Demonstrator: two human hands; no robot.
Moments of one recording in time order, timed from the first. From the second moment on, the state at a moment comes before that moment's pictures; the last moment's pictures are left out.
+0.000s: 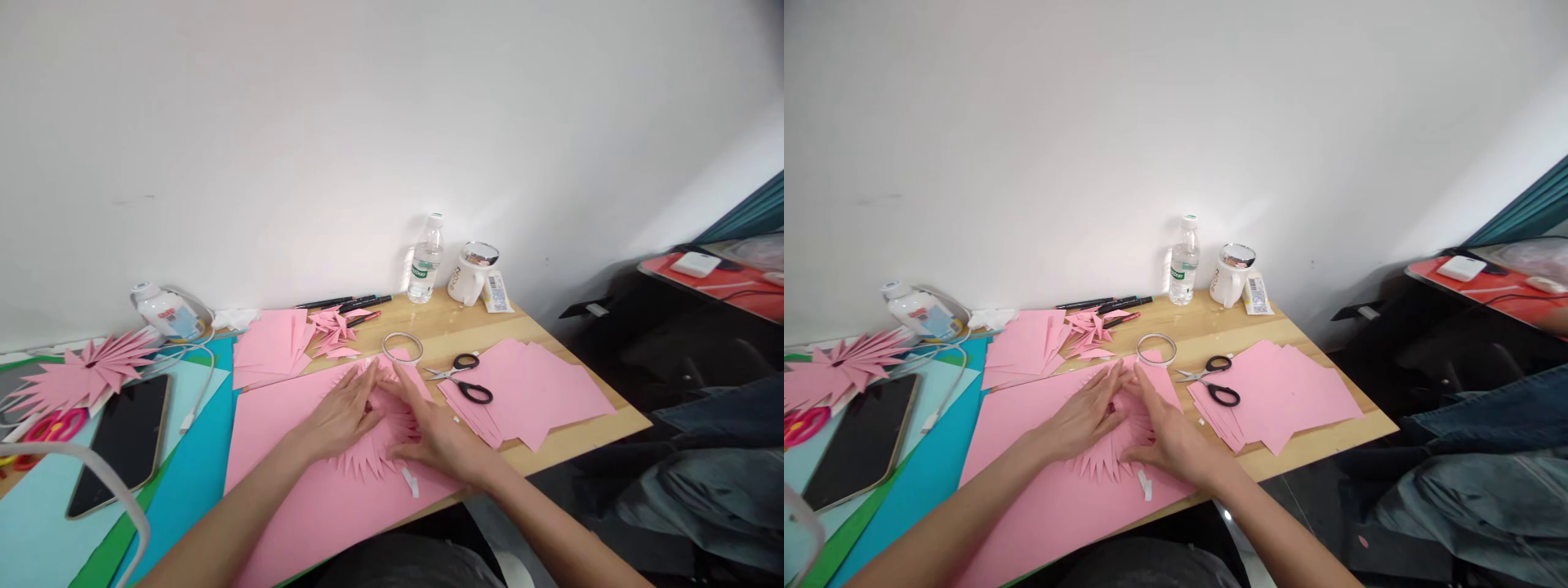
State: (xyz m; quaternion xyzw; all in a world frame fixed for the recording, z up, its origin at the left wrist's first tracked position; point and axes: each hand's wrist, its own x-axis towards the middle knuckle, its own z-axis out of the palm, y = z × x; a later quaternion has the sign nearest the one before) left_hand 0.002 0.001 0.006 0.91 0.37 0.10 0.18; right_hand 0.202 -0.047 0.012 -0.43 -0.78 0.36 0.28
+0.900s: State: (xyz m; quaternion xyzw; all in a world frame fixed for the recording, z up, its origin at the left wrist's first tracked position) left_hand -0.013 -0.002 0.005 0.80 0.44 0.31 0.25; right_hand 0.199 -0.053 0.003 -0.45 -0.77 0.39 0.24
